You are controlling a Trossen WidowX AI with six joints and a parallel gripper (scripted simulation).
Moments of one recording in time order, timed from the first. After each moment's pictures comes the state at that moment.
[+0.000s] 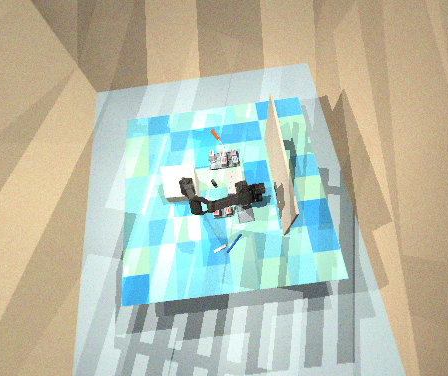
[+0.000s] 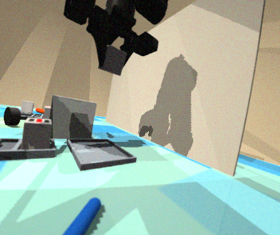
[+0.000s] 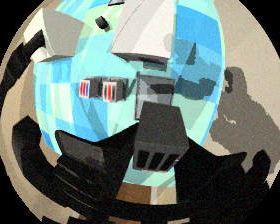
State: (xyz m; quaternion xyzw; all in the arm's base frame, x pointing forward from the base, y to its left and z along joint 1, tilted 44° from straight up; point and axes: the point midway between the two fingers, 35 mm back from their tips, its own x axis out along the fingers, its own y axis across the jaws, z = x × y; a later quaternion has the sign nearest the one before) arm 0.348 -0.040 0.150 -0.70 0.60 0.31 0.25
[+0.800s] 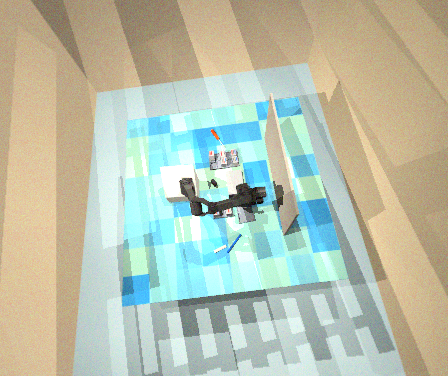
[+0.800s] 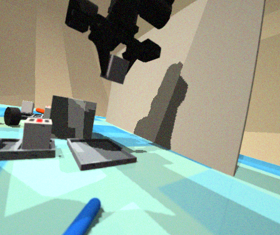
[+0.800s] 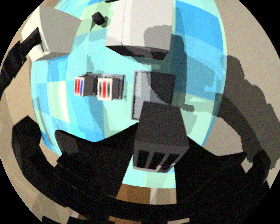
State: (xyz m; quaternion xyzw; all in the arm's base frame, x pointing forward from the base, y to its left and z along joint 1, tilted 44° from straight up) arm 0.356 -0.057 0.144 -0.70 0.60 0.31 0.25
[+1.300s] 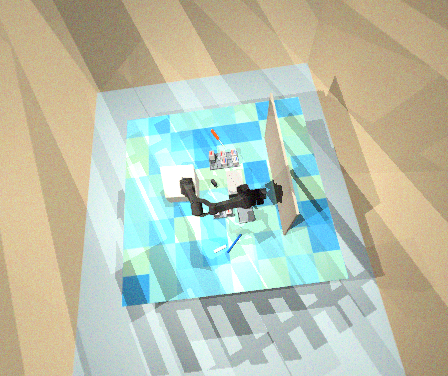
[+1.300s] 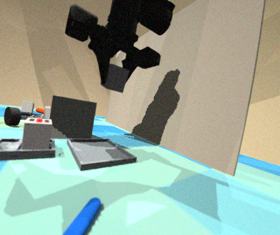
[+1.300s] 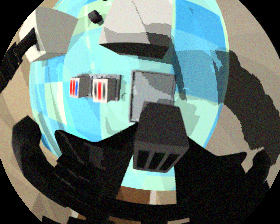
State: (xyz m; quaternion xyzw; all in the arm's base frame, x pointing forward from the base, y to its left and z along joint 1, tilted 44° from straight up) arm 0.360 -0.067 0.132 -0.70 0.60 0.31 0.25
